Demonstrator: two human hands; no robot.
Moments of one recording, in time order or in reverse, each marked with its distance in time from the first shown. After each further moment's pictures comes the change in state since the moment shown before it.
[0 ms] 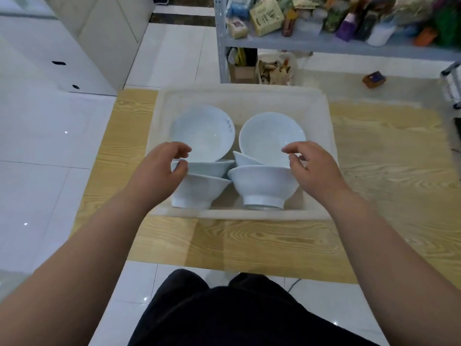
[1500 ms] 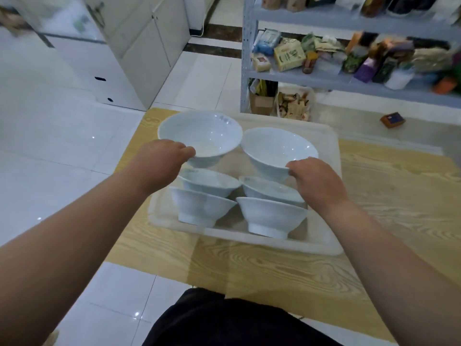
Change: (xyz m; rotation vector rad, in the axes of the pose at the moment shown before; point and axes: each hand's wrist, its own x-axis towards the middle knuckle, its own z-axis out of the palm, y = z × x) left_hand 0.040 0.003 -0.045 0.816 -0.029 0.255; right_hand 0.058 0.017 -0.002 -0.542 -0.085 -0.292
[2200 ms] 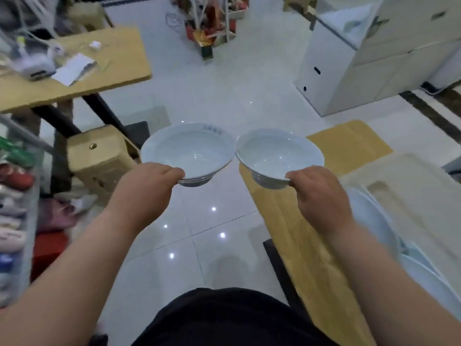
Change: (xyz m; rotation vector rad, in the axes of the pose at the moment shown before) left_hand -0.471 0.040 -0.019 -0.032 -0.023 -1.111; right_hand -0.020 -0.359 0.029 0.321 0.111 -1.022
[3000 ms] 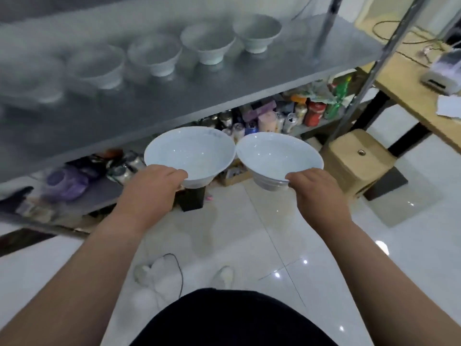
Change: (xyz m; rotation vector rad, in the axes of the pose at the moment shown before) left_hand -0.367 -0.060 -0.031 0.144 -0.218 -1.479; right_hand 0.163 -0.445 0.188 0.453 -0.367 -1.281
